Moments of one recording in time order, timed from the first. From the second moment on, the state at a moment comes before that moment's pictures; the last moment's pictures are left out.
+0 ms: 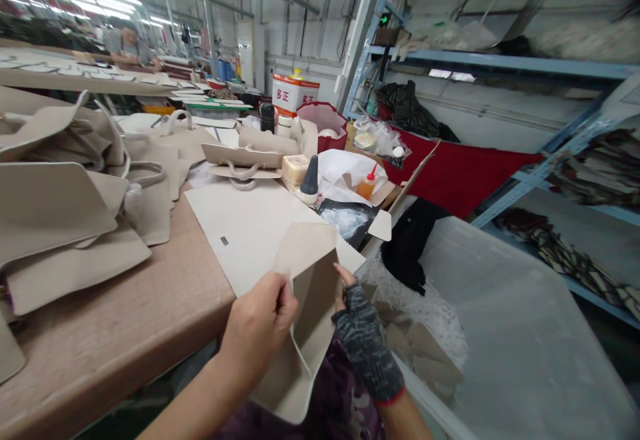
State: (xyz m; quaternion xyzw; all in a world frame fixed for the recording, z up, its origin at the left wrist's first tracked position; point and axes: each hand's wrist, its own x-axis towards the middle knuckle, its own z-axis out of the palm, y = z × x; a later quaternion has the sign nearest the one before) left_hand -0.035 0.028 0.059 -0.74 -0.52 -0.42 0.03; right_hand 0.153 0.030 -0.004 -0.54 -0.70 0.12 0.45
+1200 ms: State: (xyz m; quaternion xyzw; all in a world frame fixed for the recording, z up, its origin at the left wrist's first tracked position) left_hand -0.059 0.043 0.048 -0.67 -0.51 -0.32 -0.43; right_hand 0.142 0.003 0.012 -0.55 -0.77 -0.06 0.33
